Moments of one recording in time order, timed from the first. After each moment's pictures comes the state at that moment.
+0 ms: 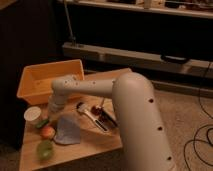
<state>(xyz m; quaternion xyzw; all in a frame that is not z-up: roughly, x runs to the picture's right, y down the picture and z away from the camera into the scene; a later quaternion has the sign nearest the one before) -0.306 0.130 0.798 -0.32 -0.35 -0.15 0.87</state>
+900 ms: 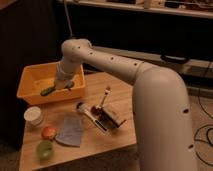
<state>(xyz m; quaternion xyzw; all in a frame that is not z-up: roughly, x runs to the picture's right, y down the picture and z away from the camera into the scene) -0.252 -0.048 0.751 -0.25 -0.33 -0.09 0.91</state>
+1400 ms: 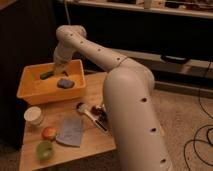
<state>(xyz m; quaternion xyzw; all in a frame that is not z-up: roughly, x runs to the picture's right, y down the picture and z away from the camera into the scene) -0.270 -0.119 0.793 -0.23 -0.29 -0.03 0.93</state>
